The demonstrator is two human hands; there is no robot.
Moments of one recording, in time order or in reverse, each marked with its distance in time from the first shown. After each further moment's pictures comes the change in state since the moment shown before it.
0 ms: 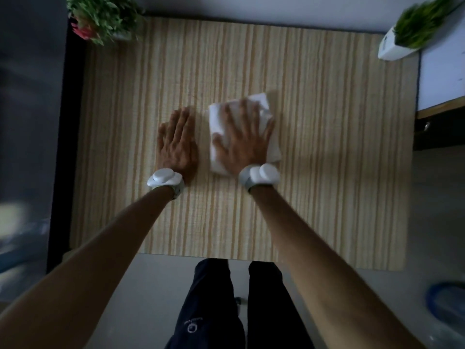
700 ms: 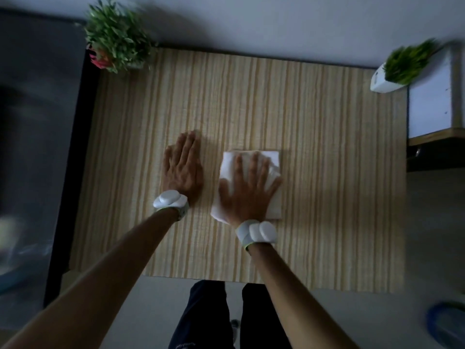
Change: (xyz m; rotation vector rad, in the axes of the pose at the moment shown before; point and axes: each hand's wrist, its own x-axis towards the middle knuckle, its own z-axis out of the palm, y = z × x) left_hand 0.001 -0.003 0.001 0.034 -0.019 -0.019; right_hand -0.062 -0.022 0.018 0.105 0.093 0.208
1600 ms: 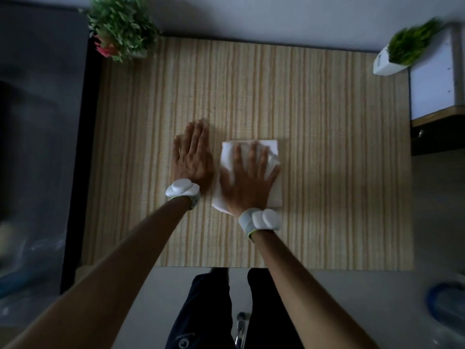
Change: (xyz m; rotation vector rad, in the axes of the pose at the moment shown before) left_hand 0.000 0.000 0.005 -0.061 0.027 0.014; right_hand -0.008 -0.024 0.004 0.010 -0.046 0.022
